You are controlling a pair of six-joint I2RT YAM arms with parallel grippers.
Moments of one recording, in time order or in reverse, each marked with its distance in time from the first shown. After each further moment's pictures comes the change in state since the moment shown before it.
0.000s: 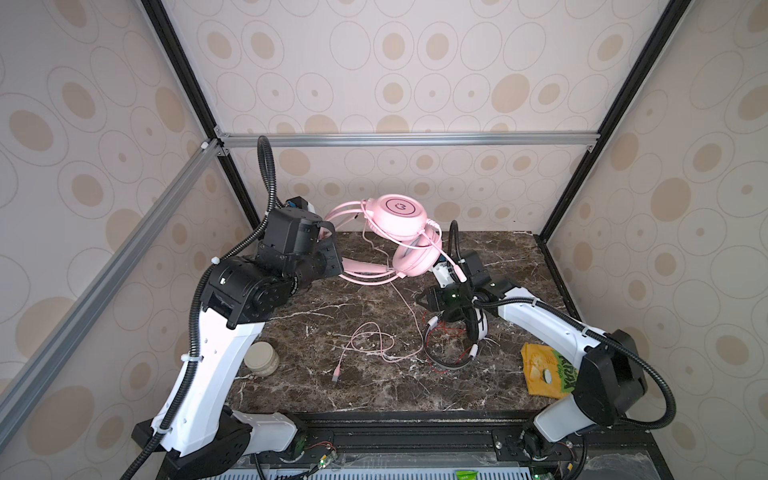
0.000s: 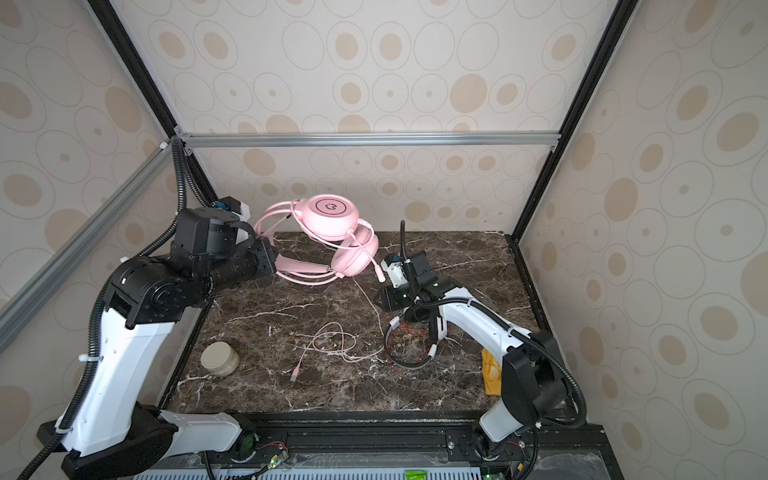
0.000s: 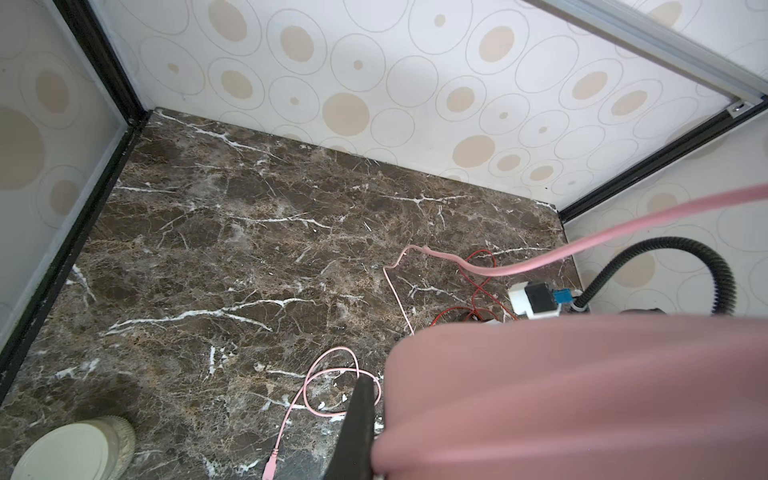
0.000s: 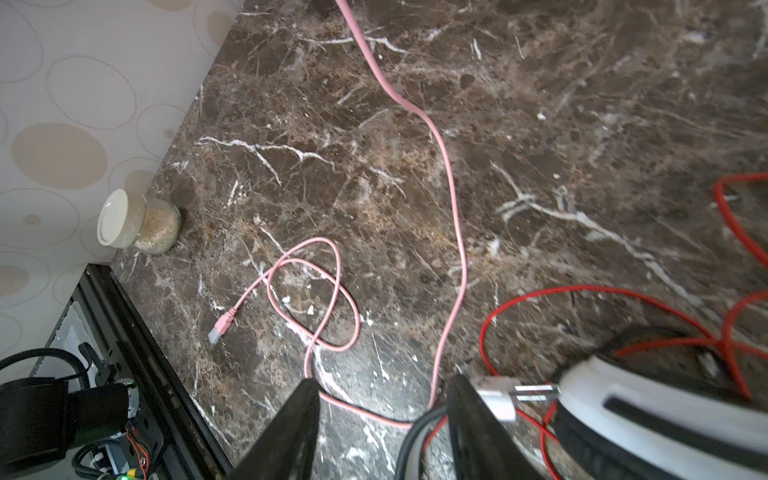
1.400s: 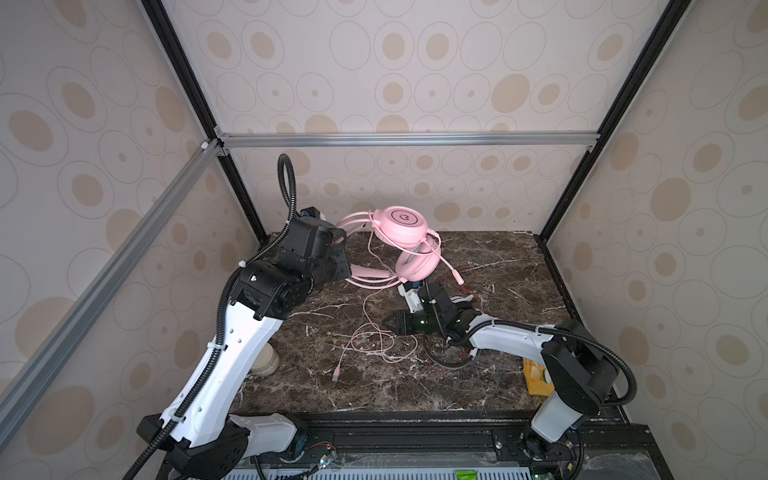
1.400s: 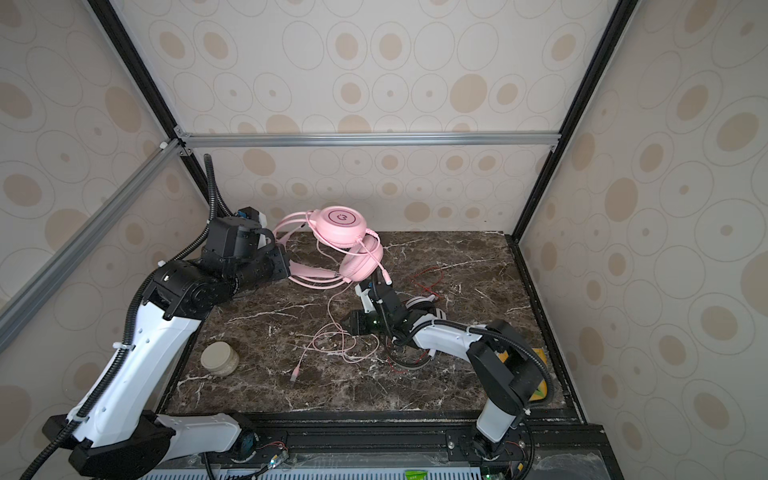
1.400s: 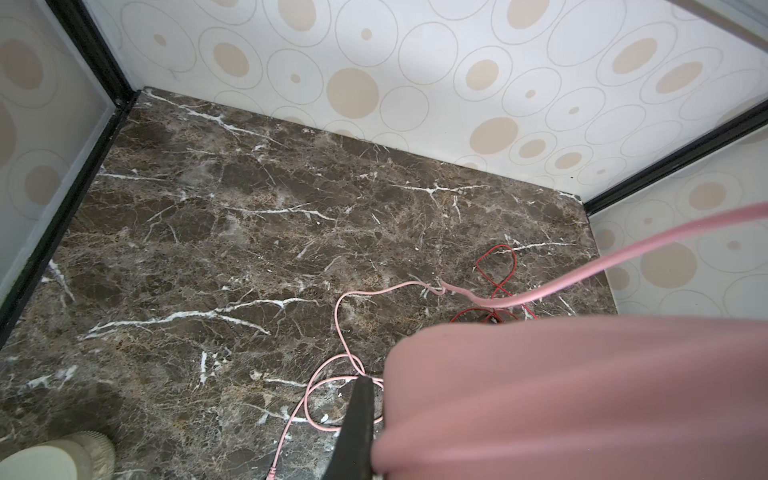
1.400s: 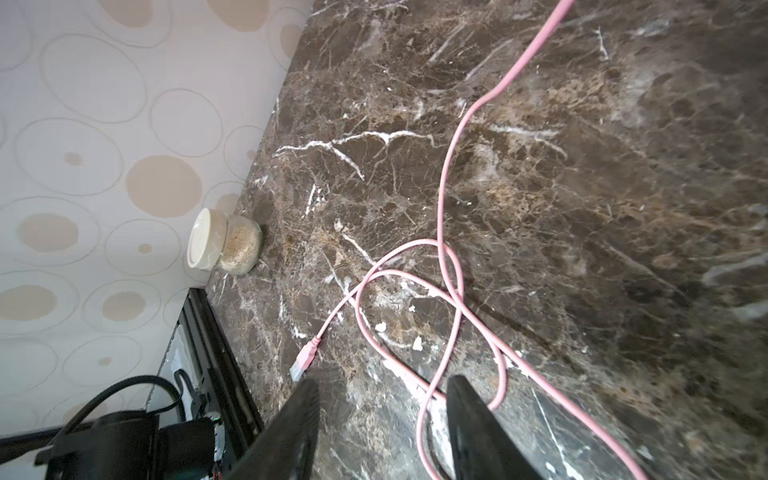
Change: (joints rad) left arm 0.037 -0.012 -0.254 0.183 0.015 0.025; right arm 0.224 0.112 -0.266 0.568 0.045 0.418
